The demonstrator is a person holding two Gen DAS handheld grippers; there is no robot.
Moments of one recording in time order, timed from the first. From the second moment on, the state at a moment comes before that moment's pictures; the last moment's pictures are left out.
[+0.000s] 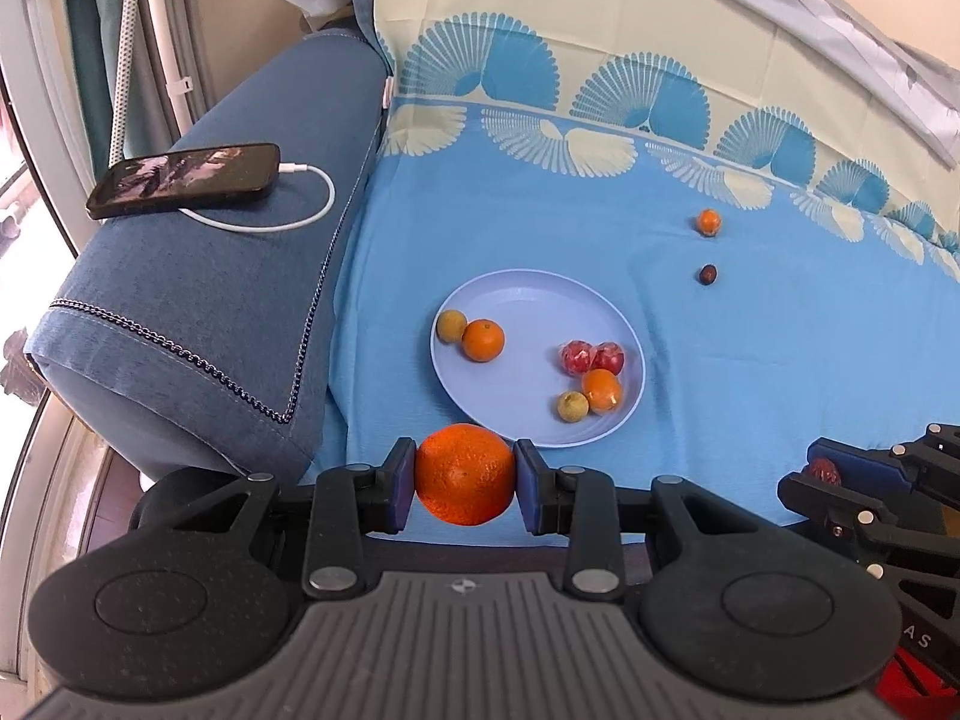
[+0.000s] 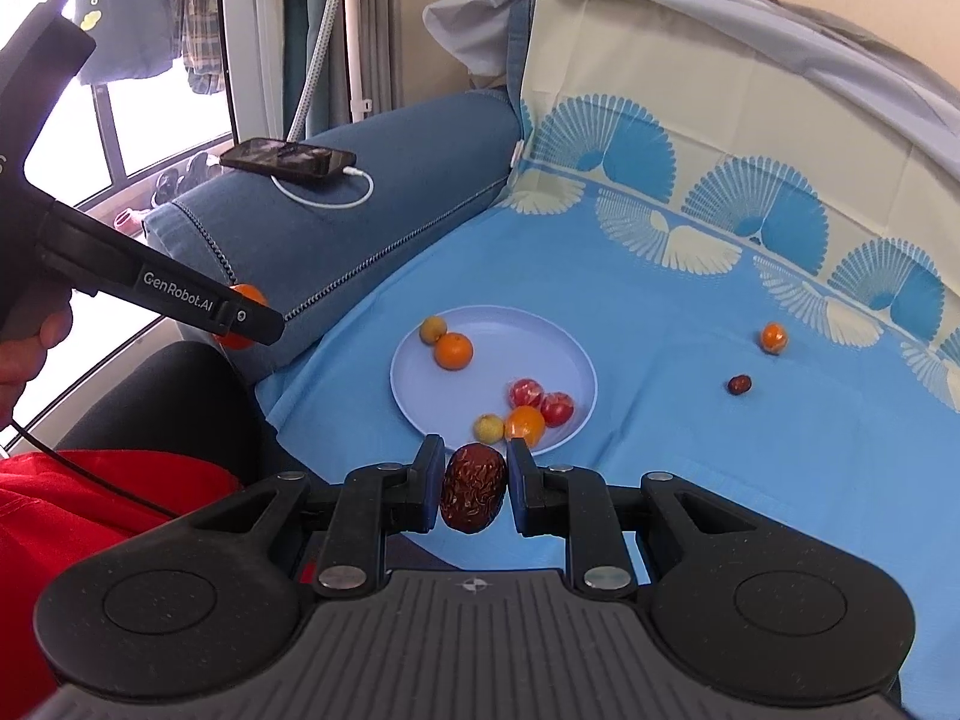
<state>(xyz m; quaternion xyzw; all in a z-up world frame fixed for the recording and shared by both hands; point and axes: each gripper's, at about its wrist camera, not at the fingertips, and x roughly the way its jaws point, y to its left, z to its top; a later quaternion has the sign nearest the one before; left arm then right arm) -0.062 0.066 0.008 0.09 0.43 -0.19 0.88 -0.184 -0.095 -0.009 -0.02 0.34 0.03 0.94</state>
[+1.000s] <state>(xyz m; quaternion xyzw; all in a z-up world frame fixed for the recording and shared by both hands) 0.050 0.001 -0.029 0.11 0.47 -0.19 0.85 -0.063 -0.114 -0.046 -0.02 0.39 0.02 0.92</state>
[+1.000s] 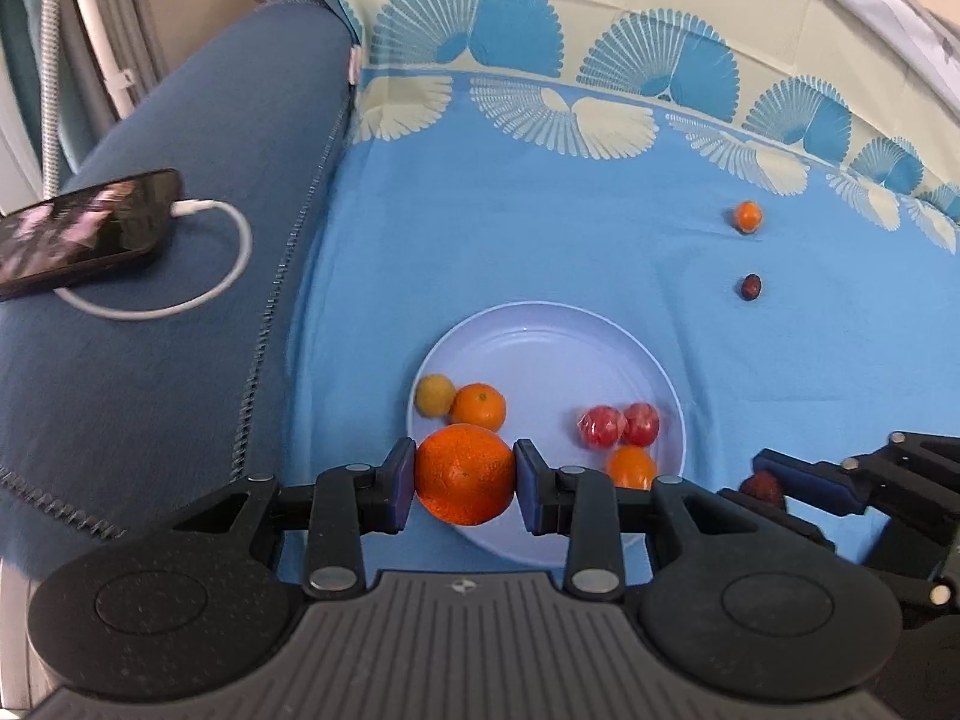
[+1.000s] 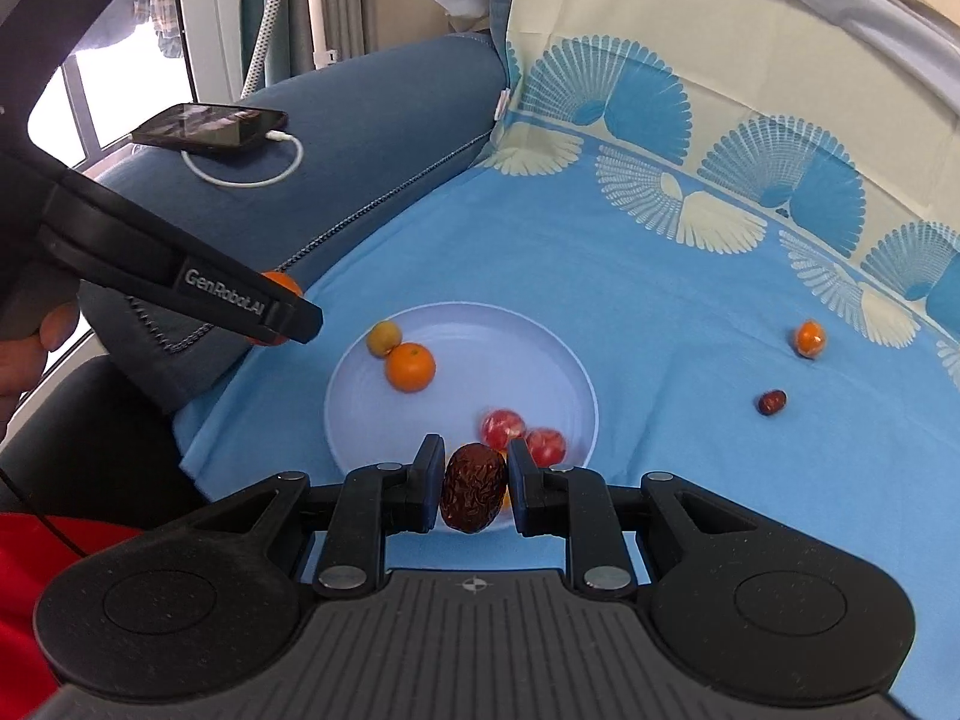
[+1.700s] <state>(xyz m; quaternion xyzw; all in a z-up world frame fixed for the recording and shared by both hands) 0.119 -0.041 -0.103 0.16 0.52 -0.22 0.81 0.040 -0.157 -0.104 0.00 0.43 0.02 0.90</state>
